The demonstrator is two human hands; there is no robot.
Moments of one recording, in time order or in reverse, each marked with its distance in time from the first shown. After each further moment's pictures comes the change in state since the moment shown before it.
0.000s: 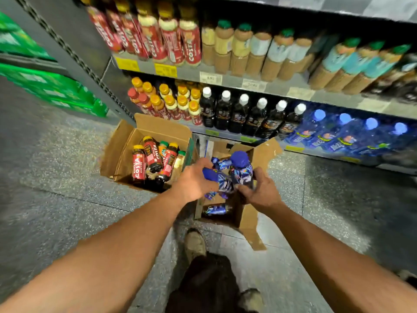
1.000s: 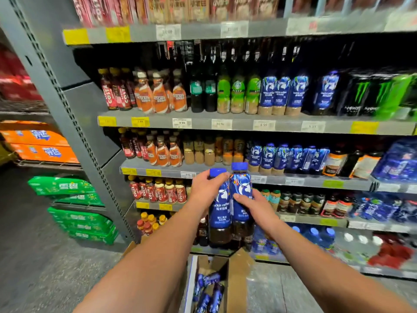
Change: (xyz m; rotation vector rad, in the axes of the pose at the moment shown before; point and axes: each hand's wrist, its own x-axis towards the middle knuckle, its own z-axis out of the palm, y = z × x) left_hand -0.246 0.315 -0.075 -0.643 0.334 0.493; right_hand -0.195 -0.178 -0.261 0.812 0.126 -0.358
